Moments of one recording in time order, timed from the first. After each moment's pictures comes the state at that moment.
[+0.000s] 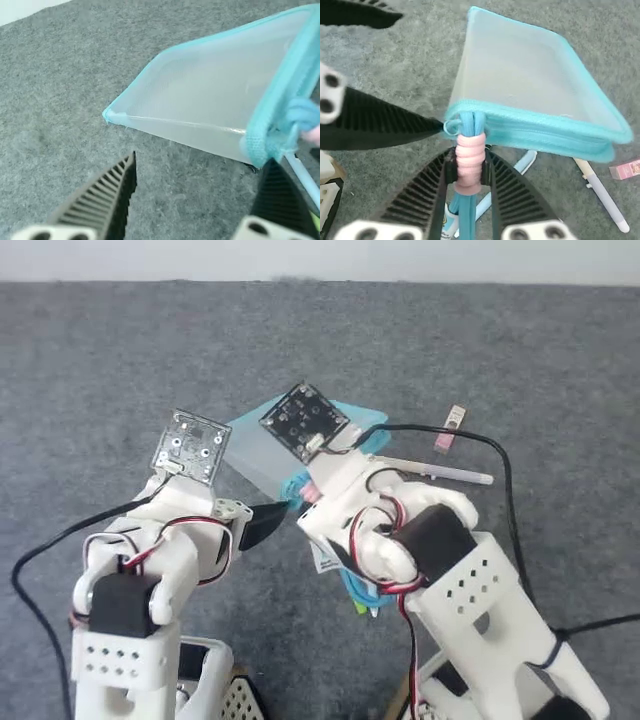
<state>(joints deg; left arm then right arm) 0.4 -65.9 47.3 77.1 -8.0 -43.4 -37.1 19.0 78.6 7.9</state>
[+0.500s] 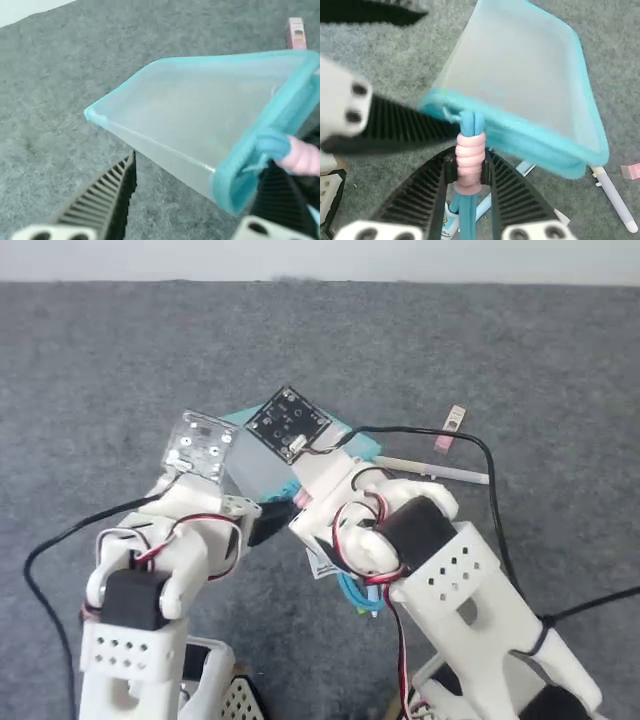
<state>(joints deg) 2.0 -65.8 51.1 72.2 -6.0 -44.8 -33.3 19.0 78.7 7.8</state>
